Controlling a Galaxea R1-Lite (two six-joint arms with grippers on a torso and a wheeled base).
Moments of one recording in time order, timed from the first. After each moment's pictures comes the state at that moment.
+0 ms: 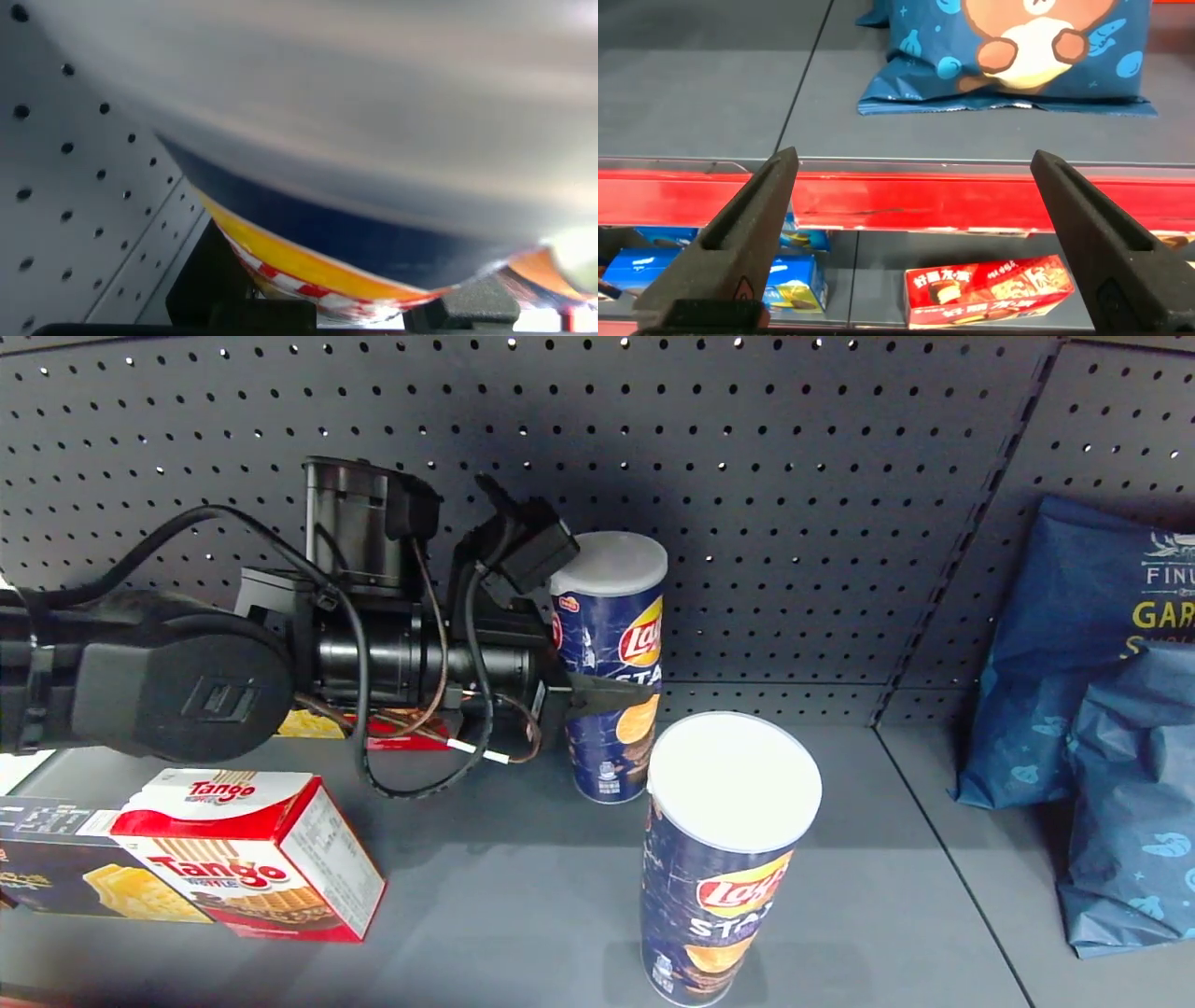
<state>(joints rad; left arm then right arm) -0.49 1.79 -1.31 -0.17 -0.63 0.34 0.00 0.00 0.00 0.00 -0.01 0.00</state>
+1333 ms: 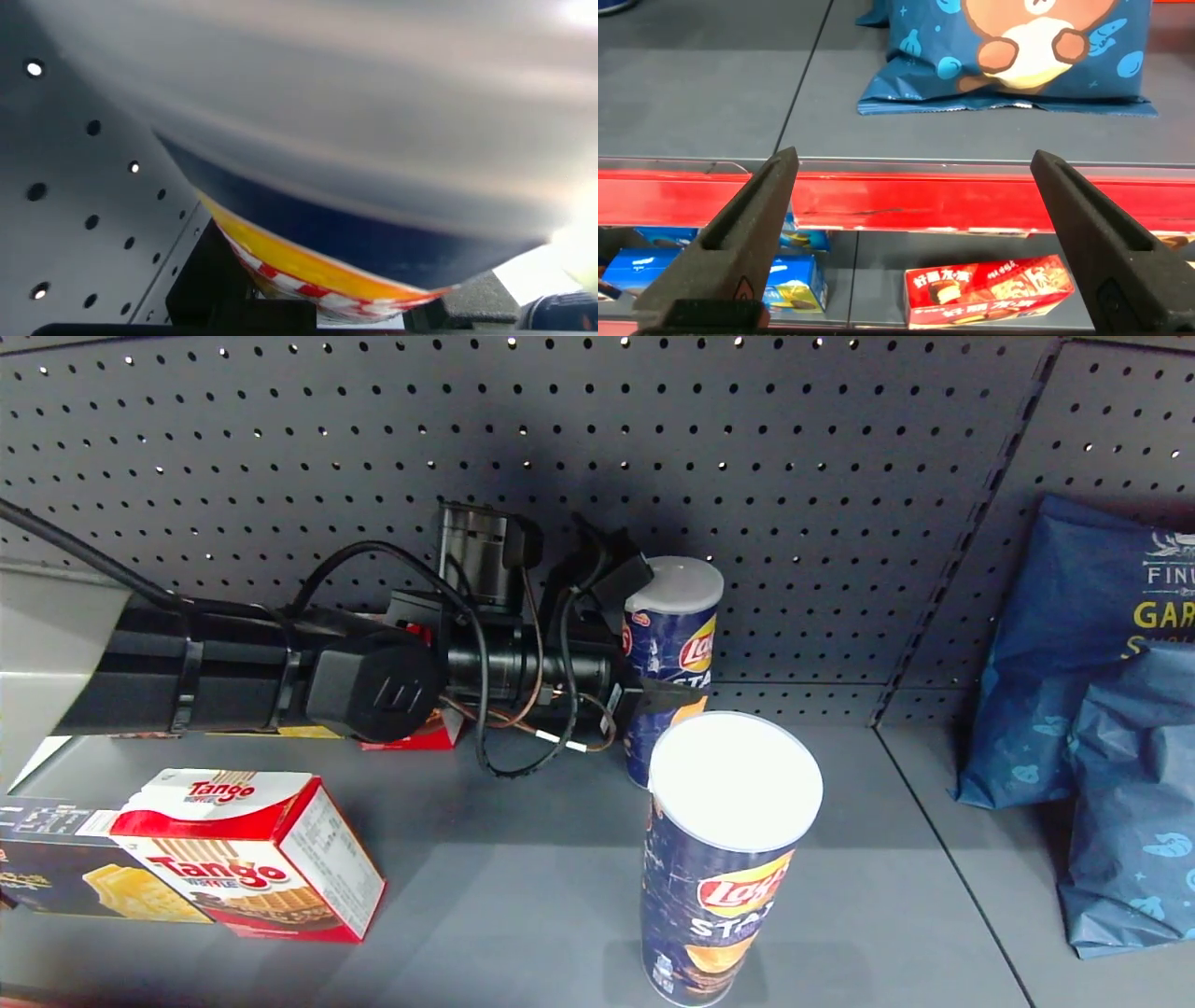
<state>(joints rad) -0.53 2.01 -1.49 -0.20 -0.63 0.34 0.00 0.00 0.00 0.00 -0.01 0.00</state>
